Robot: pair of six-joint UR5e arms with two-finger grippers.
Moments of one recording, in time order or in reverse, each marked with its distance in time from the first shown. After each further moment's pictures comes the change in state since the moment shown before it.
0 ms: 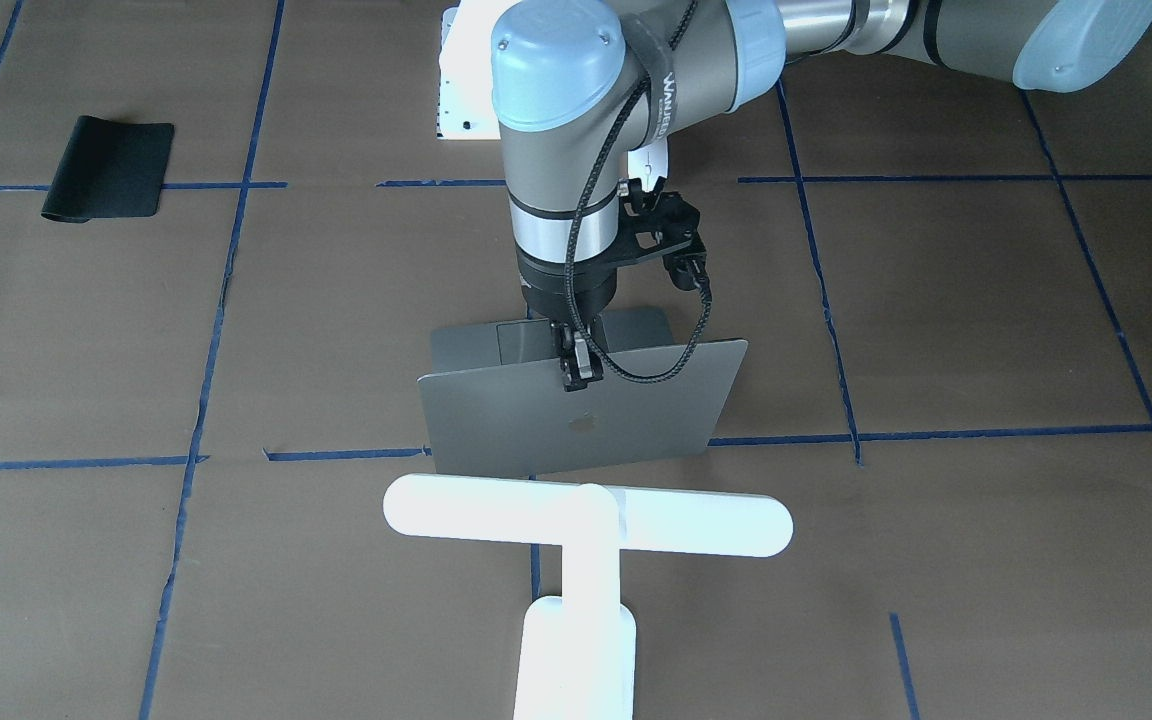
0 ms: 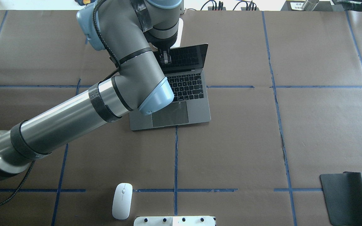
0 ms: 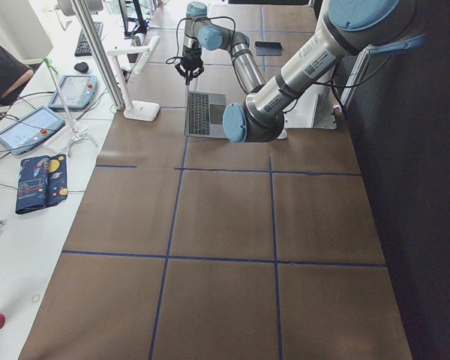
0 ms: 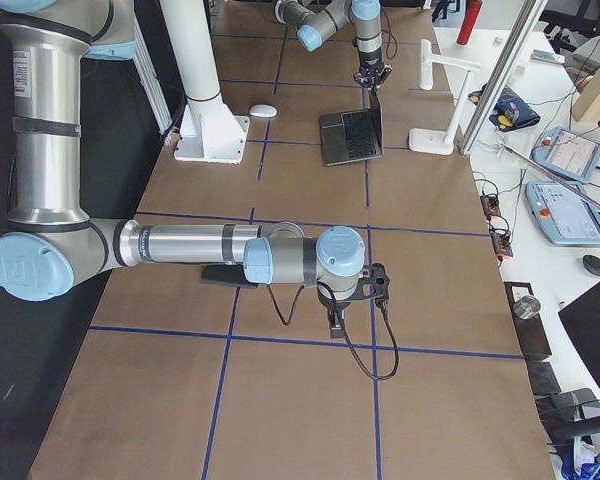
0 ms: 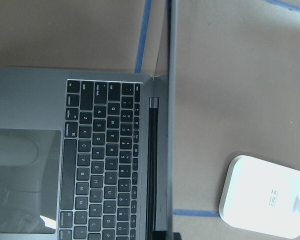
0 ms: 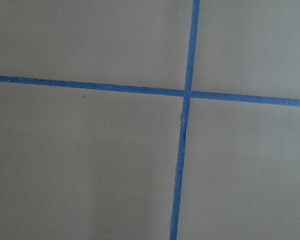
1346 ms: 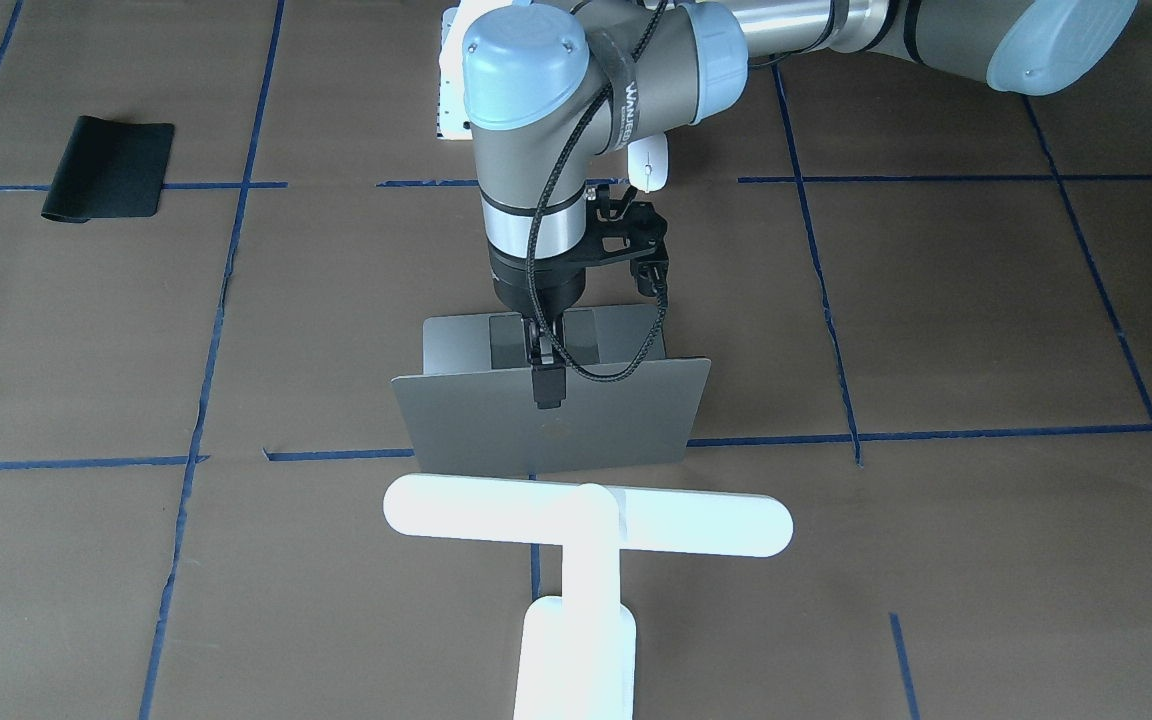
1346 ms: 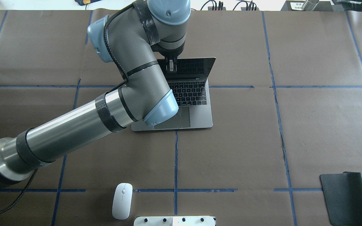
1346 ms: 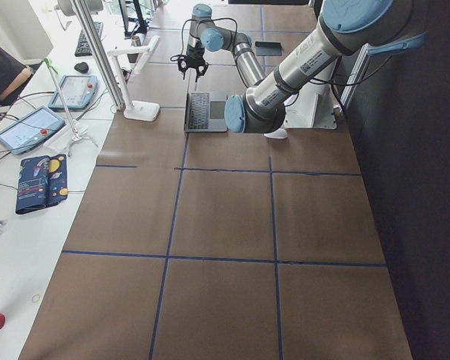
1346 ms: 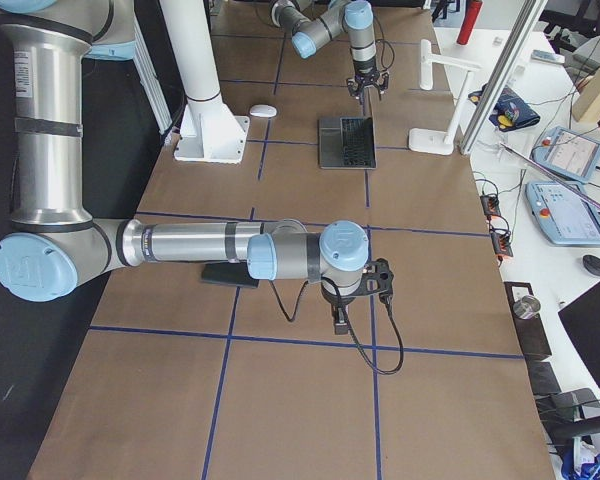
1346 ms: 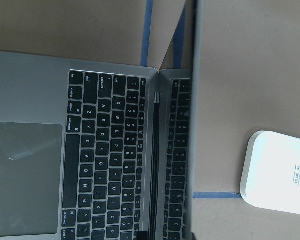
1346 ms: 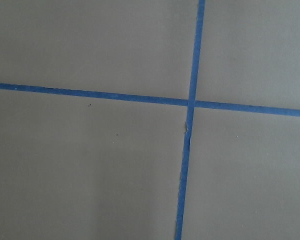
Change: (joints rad) left arm 0.028 0.024 -0.035 -0.039 0.033 0.114; right arm -0.001 0.028 0.003 -0.005 -0.002 0.009
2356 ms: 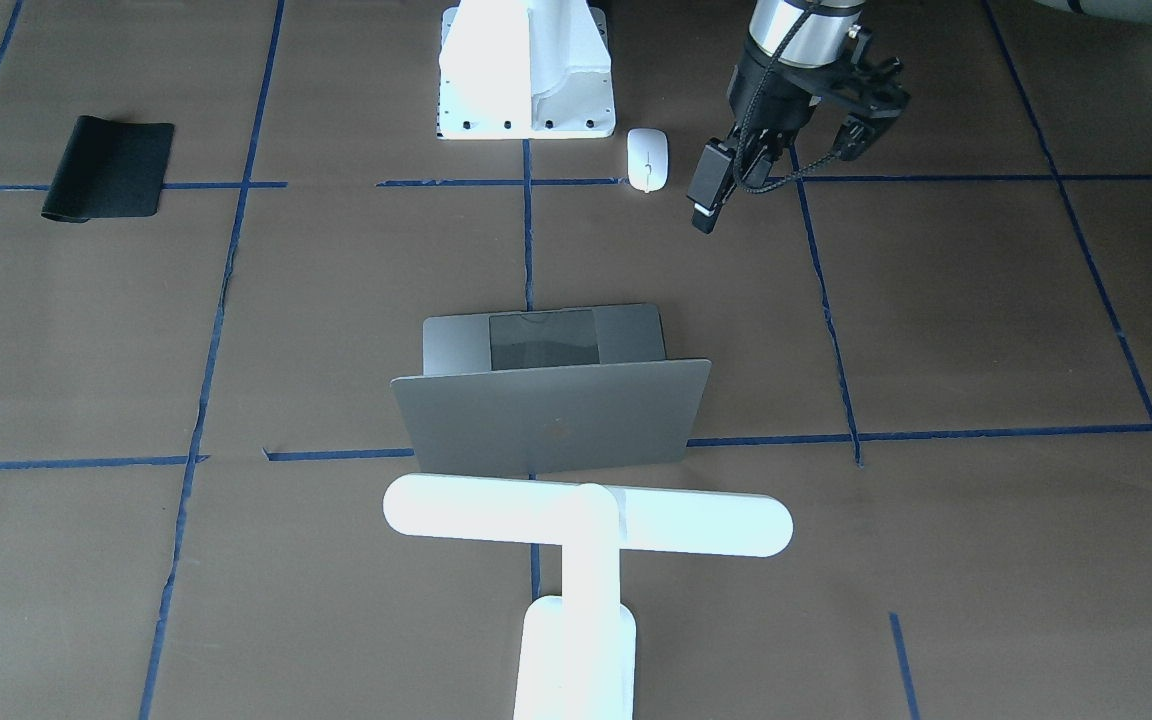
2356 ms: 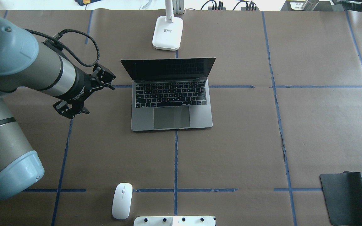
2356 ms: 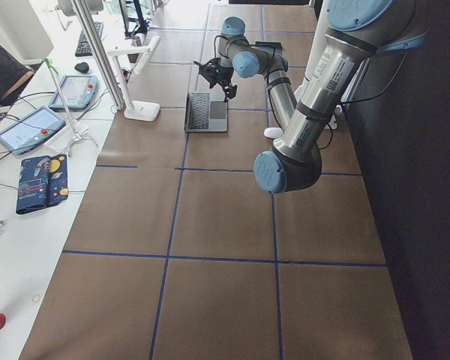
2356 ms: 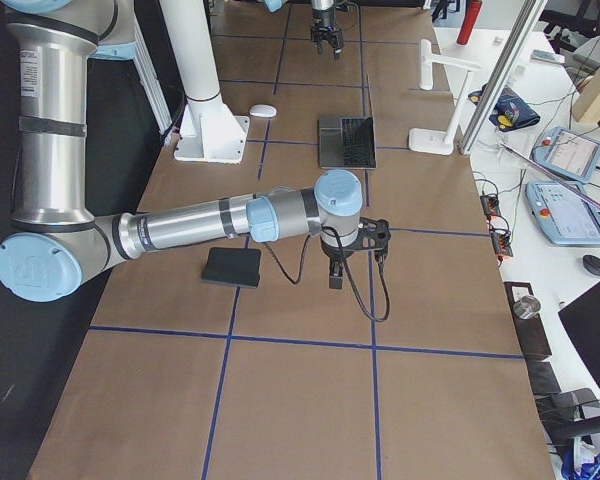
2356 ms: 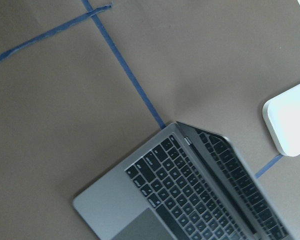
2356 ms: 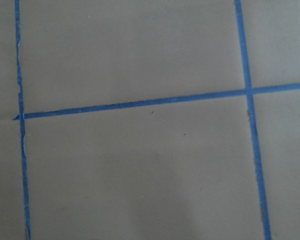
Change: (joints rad) left arm -0.001 0.590 -0.720 0.052 -0.152 0.815; right arm -0.144 -0.077 0.245 0.063 0.001 0.484
